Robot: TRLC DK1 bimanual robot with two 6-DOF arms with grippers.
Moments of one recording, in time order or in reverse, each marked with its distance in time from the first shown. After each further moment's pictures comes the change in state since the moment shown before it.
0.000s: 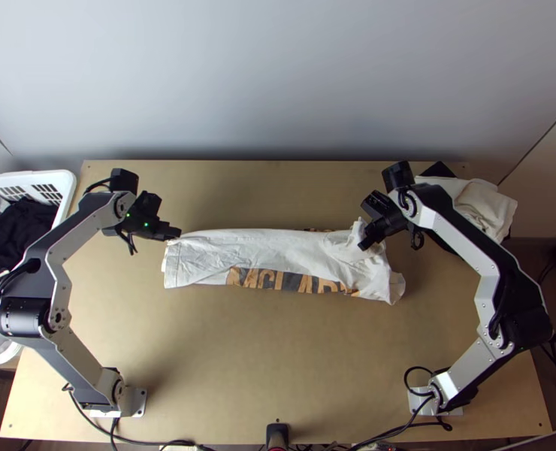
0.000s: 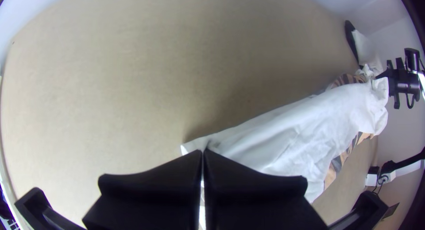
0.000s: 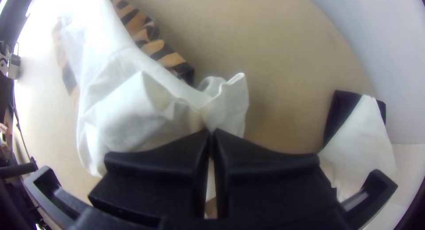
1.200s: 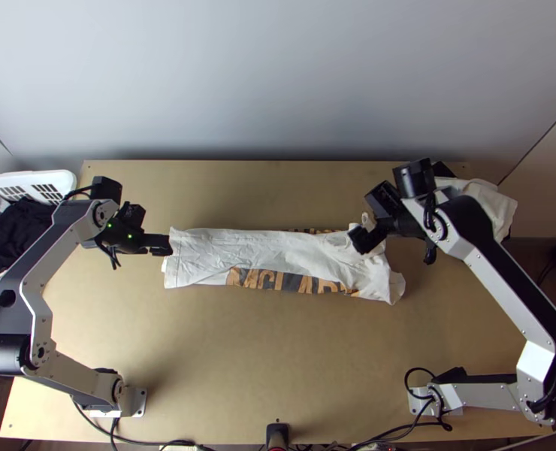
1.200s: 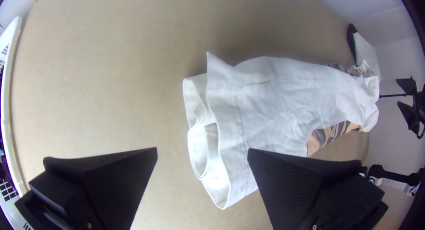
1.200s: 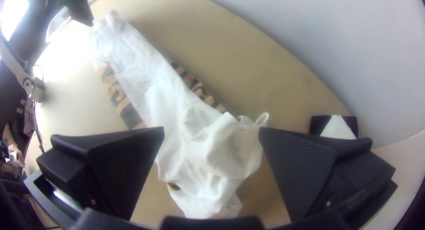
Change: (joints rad) left arm 0.035 -0.192 -0.086 -0.202 -0.015 -0.061; right arm 0.156 -0.327 0.025 -0.075 -0.004 0.206
